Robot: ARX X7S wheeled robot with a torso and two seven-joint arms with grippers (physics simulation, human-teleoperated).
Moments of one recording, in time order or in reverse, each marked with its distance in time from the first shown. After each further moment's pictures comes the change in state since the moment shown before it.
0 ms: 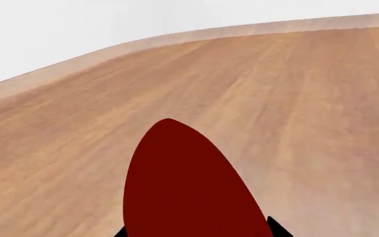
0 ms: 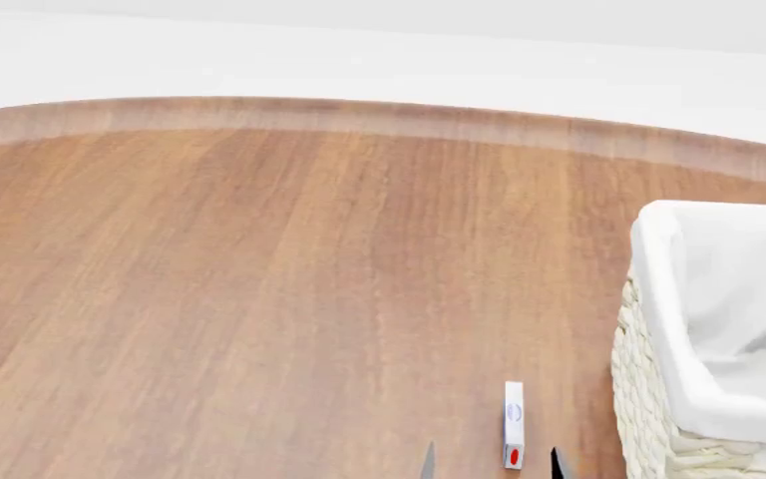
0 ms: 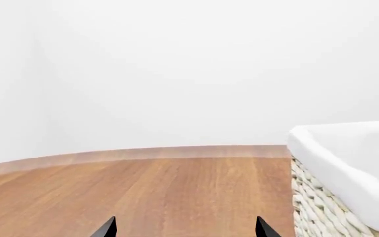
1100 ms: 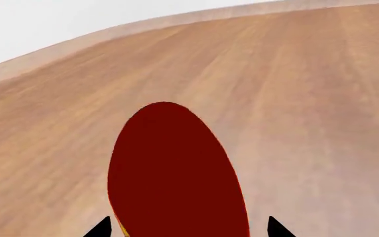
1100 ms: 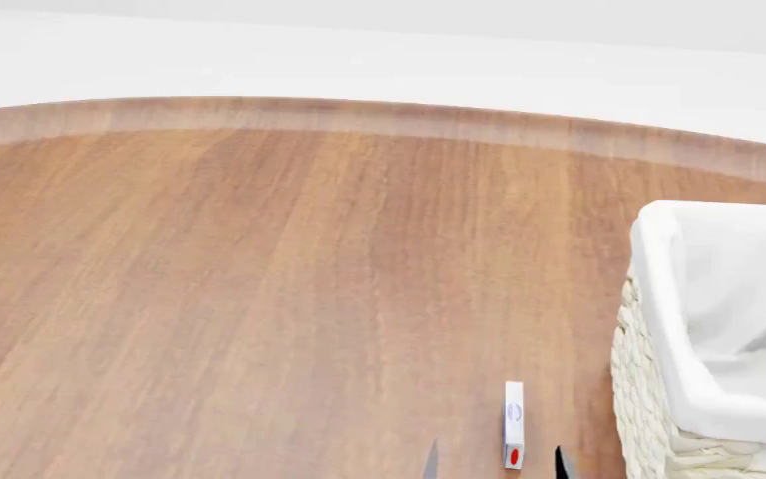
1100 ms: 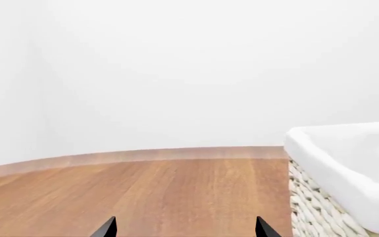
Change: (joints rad) left arm 0.143 -0.010 0.036 0.047 0.025 0.059 0.003; right arm -0.008 -0.017 0.024 -0.009 -0.011 0.009 -0.015
